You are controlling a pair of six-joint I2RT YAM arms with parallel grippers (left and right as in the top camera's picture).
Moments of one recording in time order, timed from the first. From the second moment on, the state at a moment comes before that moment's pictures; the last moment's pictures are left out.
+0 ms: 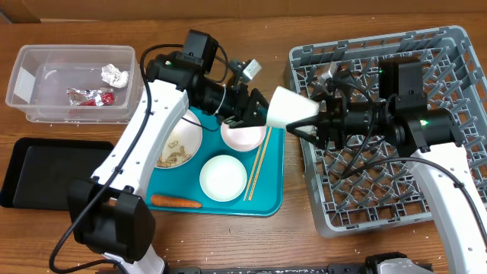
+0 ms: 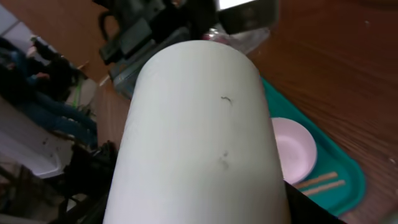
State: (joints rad) left arm -0.30 1.81 1.66 -1.15 0.98 -0.18; right arm 0.14 1.35 1.26 -0.80 -0.98 -0.29
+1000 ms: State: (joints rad) left arm -0.07 1.43 1.66 -1.35 0.00 -0.29; right arm -0.65 1.46 1.41 -1.28 -0.09 0.19
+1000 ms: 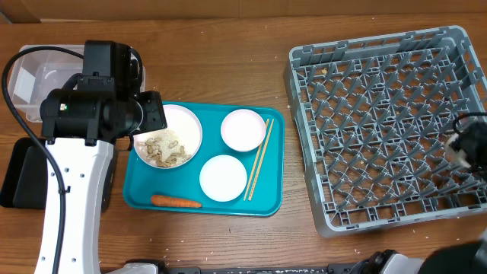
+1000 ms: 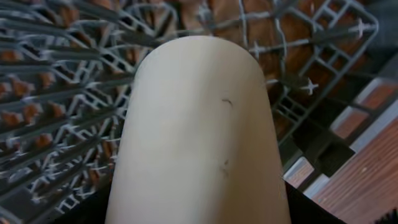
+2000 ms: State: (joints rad) left arm -0.07 1.43 1.66 -1.38 0.00 -0.29; right arm -0.67 1.63 1.48 -1.35 -0.19 0.22
